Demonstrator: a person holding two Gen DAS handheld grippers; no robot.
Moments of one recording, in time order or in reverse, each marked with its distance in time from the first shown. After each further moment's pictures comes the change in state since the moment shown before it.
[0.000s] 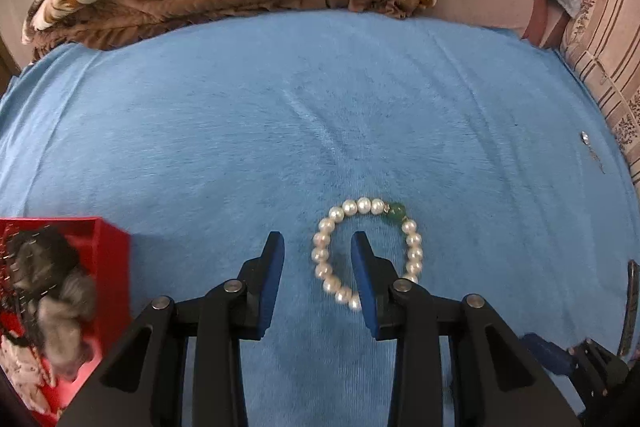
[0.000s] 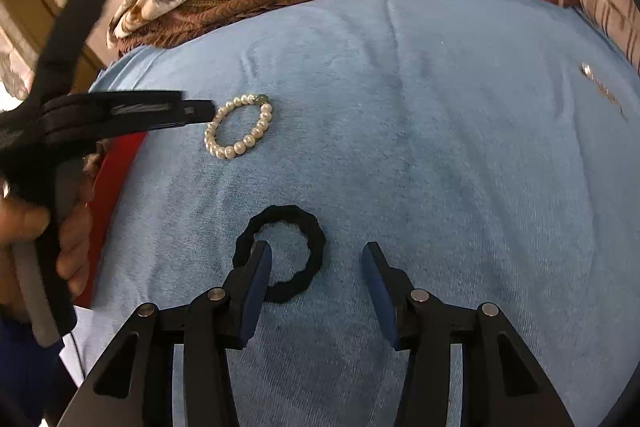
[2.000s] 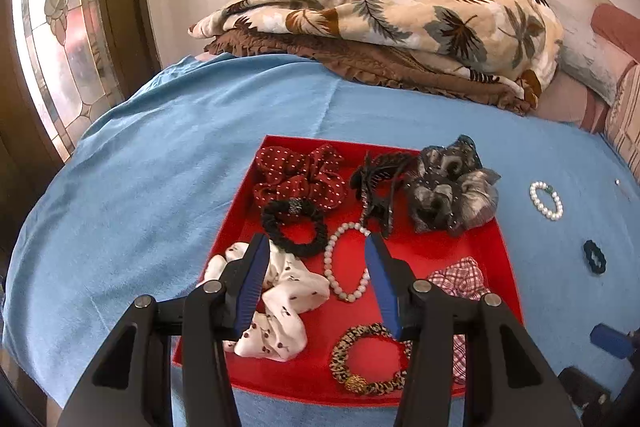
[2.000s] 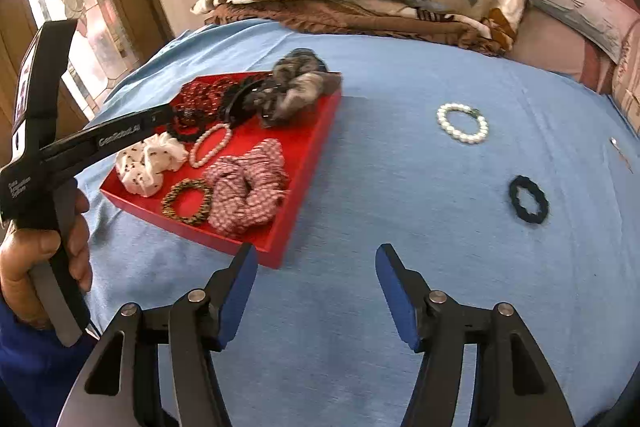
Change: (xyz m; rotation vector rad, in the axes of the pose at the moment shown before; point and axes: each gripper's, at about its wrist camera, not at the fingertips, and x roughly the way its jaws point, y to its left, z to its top) left arm -0.162 0.227 -0.172 -0.182 -0.357 0.222; right arm -0.042 0.223 -0.081 -0.166 -0.120 -0.023
